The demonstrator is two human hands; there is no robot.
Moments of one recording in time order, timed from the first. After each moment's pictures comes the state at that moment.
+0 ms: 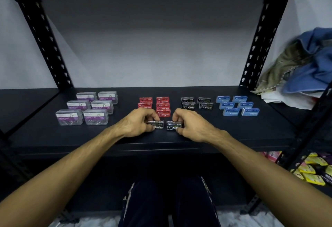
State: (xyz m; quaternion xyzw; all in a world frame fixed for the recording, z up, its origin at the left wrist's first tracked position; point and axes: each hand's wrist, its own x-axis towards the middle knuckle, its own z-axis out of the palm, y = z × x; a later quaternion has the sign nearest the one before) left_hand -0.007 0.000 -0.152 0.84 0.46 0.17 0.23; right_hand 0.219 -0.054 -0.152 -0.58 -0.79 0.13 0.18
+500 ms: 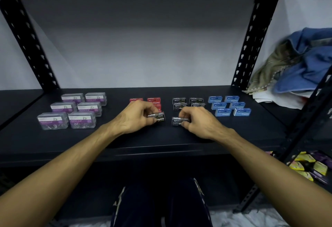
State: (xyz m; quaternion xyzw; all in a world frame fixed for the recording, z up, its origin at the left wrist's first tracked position) left_hand 0.021 0.003 -0.133 0.85 0.43 0.22 0.20; right_hand 0.260 -0.052 -0.146 -0.63 -0.75 0.07 0.19
